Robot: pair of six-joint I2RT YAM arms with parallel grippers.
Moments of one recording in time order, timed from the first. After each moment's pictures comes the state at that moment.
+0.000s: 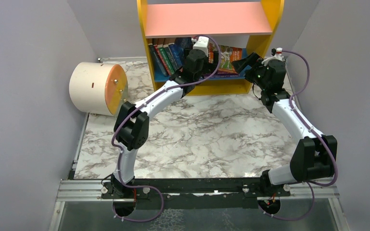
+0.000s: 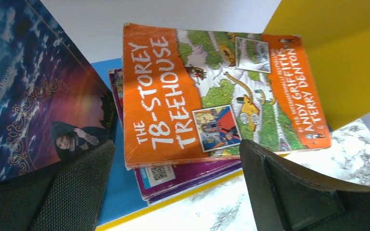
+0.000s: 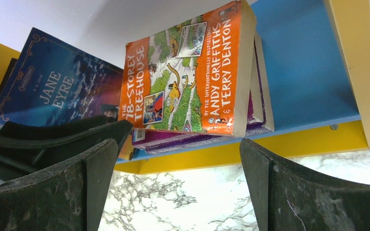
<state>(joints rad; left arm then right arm) -0.68 2.02 1.79 0.04 -0.30 -0.25 0.12 1.43 1.09 0.18 -0.15 0.69</state>
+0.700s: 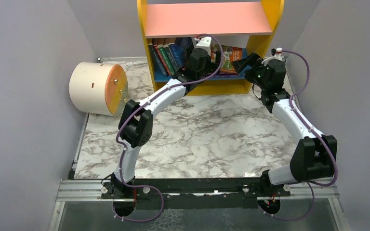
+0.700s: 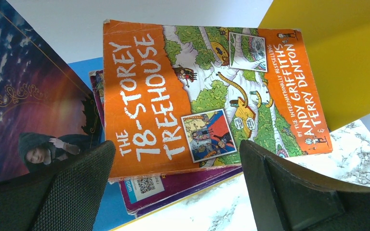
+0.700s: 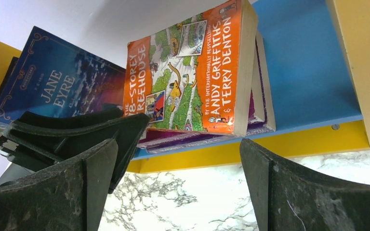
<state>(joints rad) -0.66 2.11 1.89 -0.01 -0.26 -0.27 0.12 1.43 1.09 0.18 -0.15 0.69</state>
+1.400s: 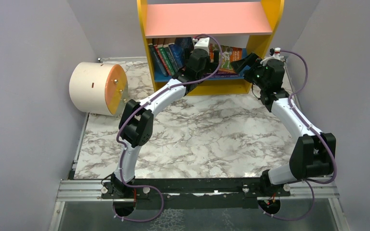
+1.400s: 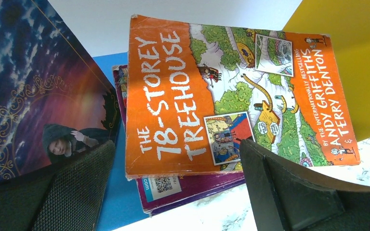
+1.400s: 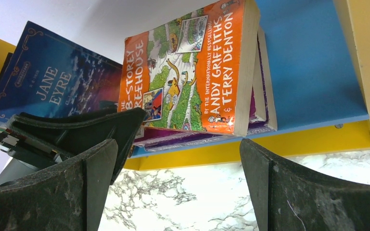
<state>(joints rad) -0.66 2.11 1.89 -0.02 -0.34 -0.27 0.12 1.45 1.09 0.18 -0.17 0.69</state>
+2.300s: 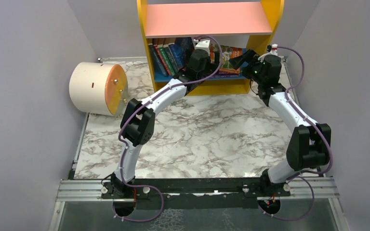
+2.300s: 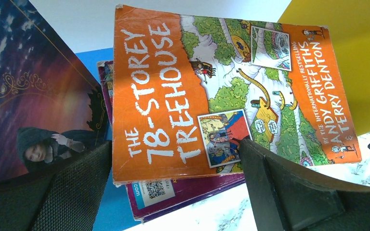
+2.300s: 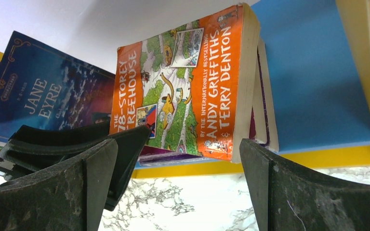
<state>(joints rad) -0.66 2.14 1.90 -0.01 -0.29 -0.28 0.12 1.55 1.17 0.20 -0.17 0.69</state>
